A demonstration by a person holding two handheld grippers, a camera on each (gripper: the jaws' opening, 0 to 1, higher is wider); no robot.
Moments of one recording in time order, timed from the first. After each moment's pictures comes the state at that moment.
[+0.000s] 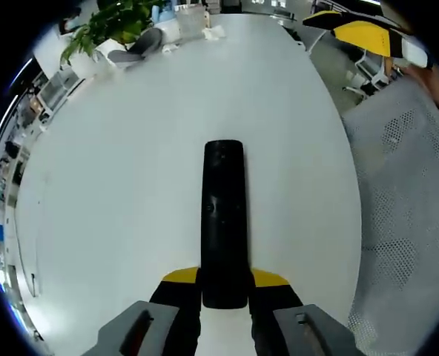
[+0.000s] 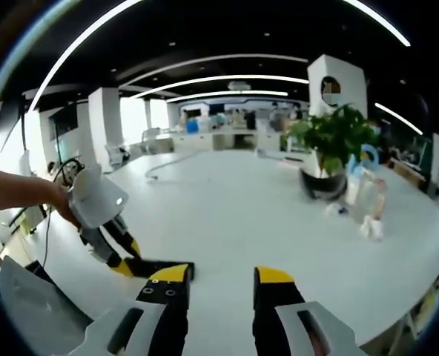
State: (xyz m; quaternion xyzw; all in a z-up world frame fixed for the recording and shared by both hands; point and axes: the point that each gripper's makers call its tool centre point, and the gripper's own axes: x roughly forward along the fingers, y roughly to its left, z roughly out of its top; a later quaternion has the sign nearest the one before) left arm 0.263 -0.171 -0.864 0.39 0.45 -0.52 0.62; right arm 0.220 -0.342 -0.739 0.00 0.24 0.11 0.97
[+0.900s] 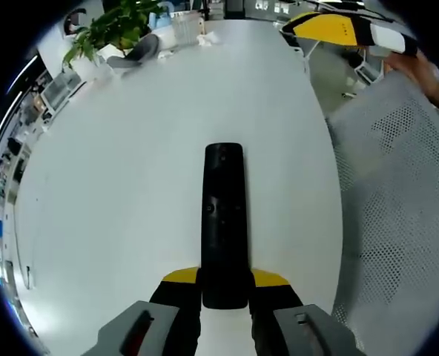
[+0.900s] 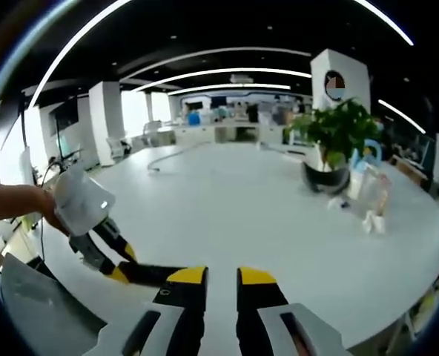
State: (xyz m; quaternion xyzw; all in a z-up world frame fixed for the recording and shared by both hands) left arm 0.231 -0.175 -0.863 0.38 0.44 -0.52 0.63; right arm 0.216 -0.338 -0.745 0.00 0.26 0.11 0.96
